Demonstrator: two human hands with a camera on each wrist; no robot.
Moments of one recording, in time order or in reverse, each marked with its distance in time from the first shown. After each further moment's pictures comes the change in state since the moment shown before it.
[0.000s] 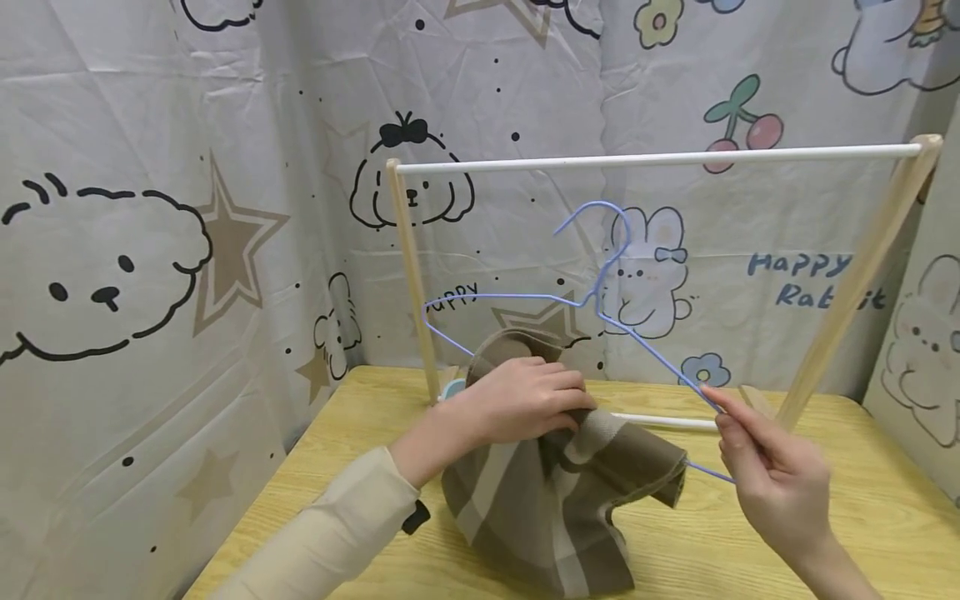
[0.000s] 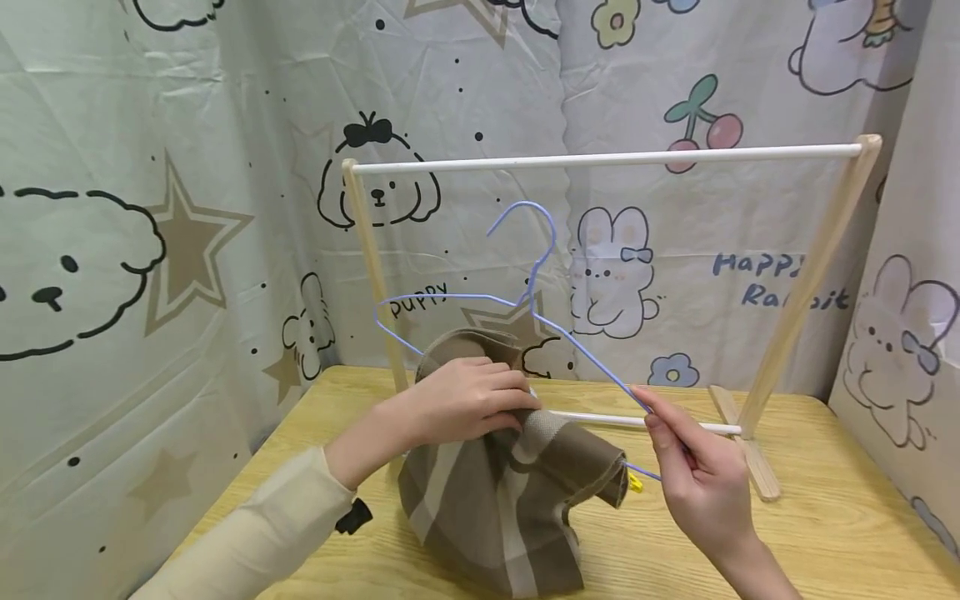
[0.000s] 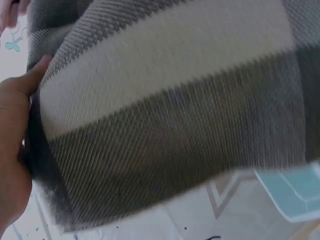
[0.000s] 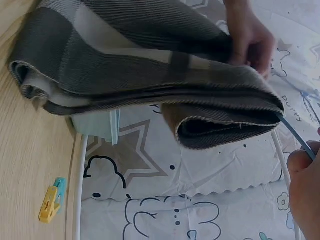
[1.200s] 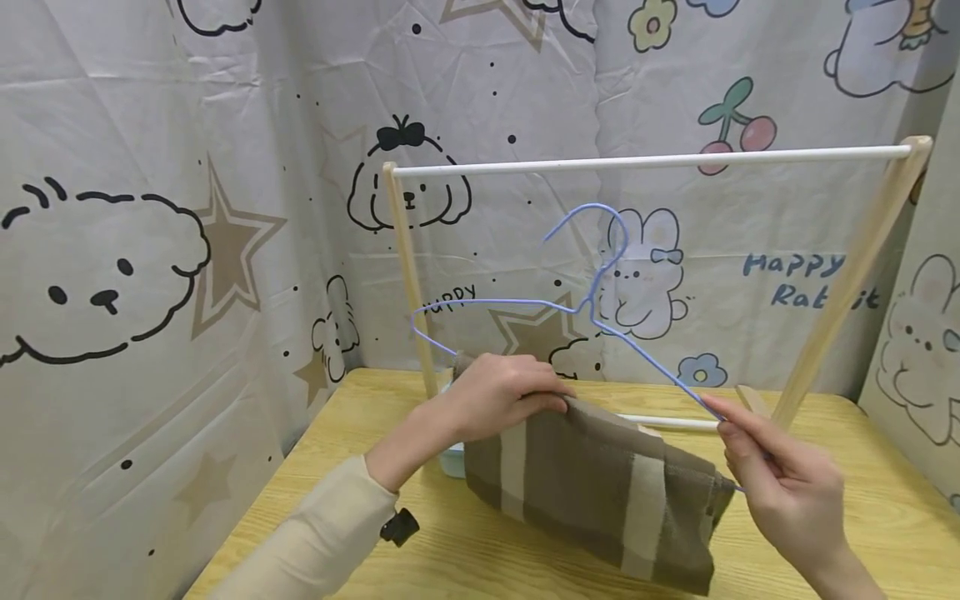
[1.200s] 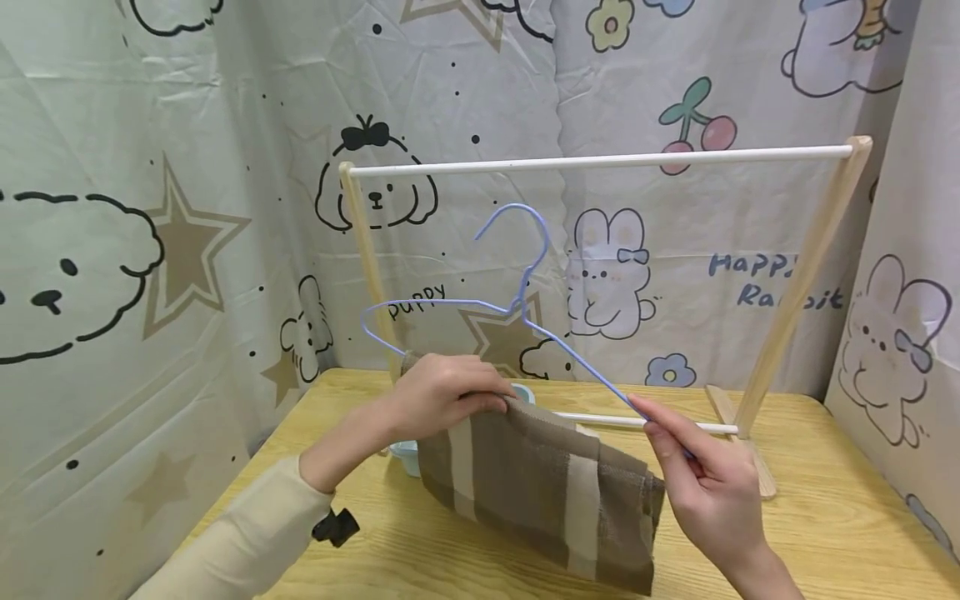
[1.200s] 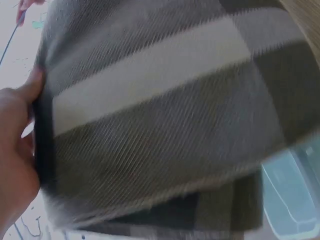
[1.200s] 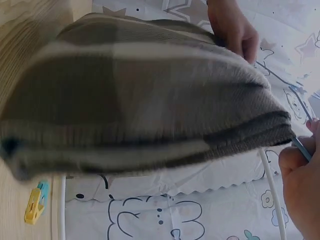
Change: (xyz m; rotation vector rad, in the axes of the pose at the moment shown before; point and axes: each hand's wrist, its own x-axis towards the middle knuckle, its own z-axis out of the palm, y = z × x) left_hand -0.017 -0.003 -0.008 -0.307 0.210 -0.166; right_hand 0.003 -0.014 -0.008 0.002 -0.056 0.017
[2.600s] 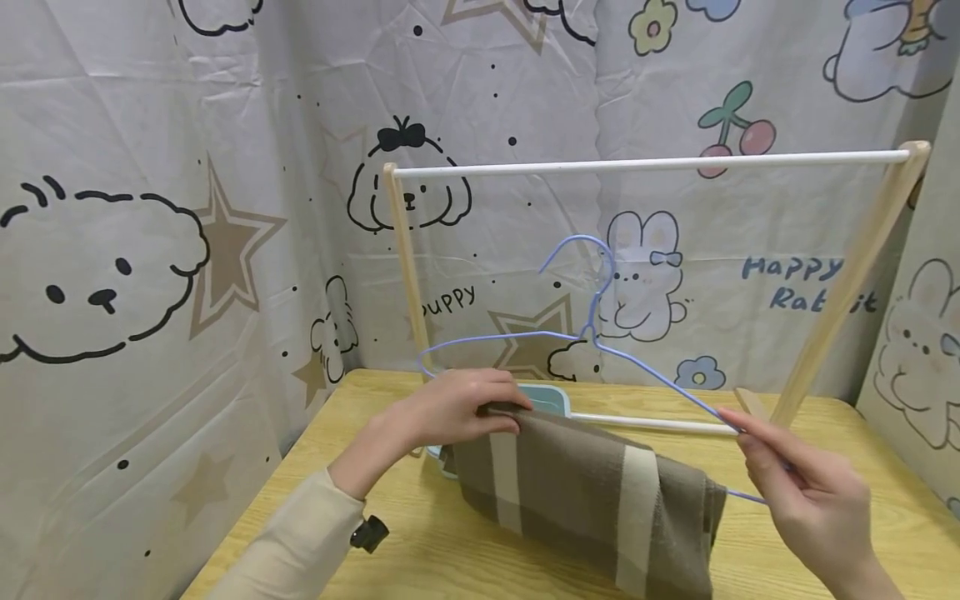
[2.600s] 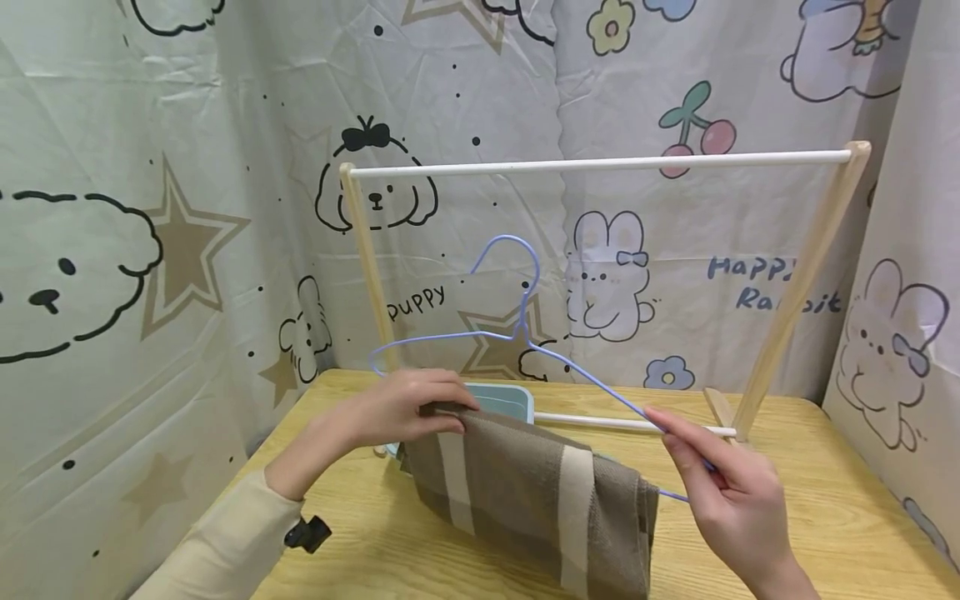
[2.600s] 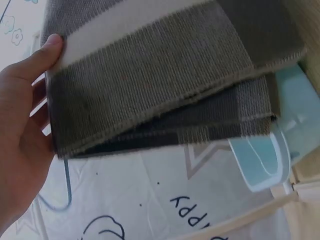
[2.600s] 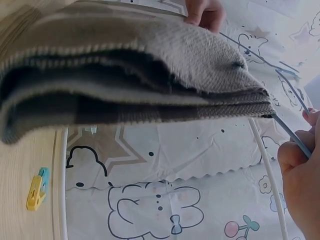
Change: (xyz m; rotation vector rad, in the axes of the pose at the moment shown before) left_hand -0.041 -0.025 -0.008 -0.113 -0.180 -0.032; right_hand -0.003 -0.004 -0.016 0.008 -0.014 0.024
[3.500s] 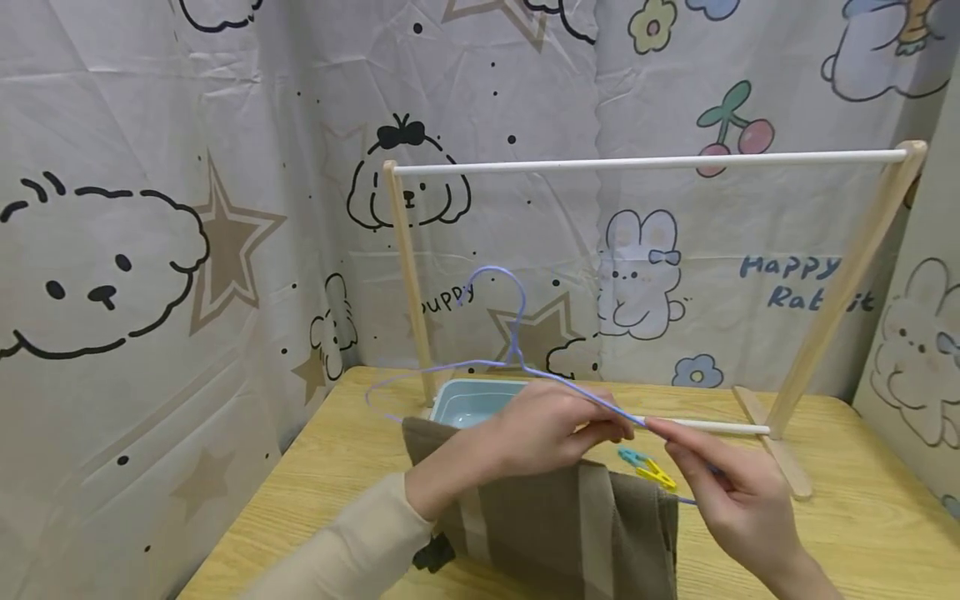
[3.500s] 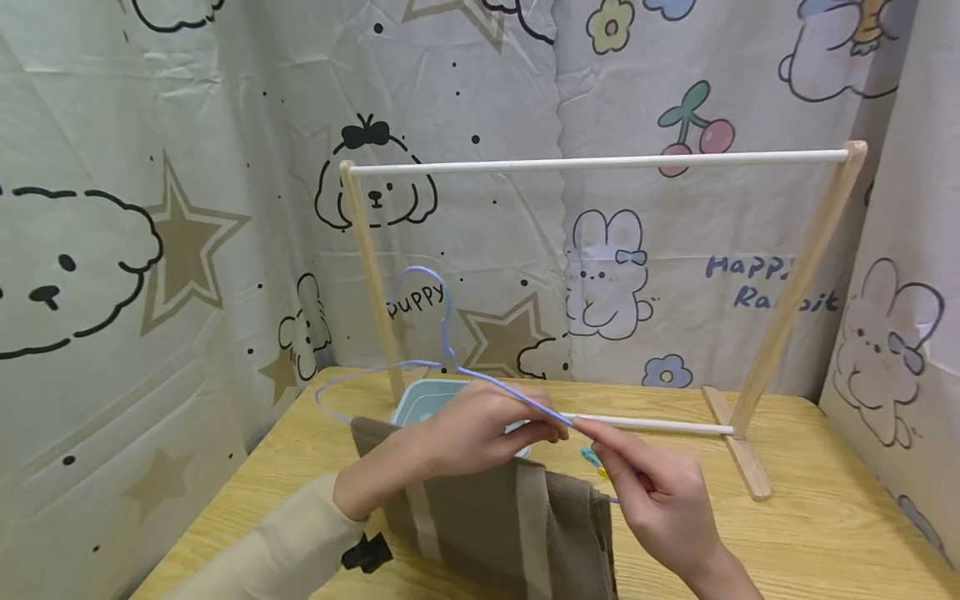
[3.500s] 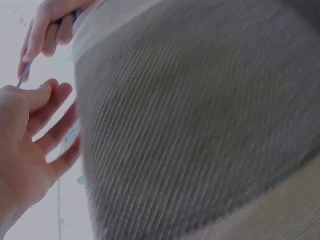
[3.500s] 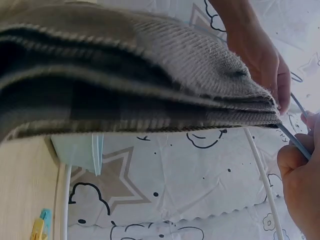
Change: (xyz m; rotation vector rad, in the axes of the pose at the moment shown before) left_hand 0.070 0.077 0.021 0.025 0.041 0.013; right_hand 0.002 -0.007 0.040 -0.083 -0.122 -0.035
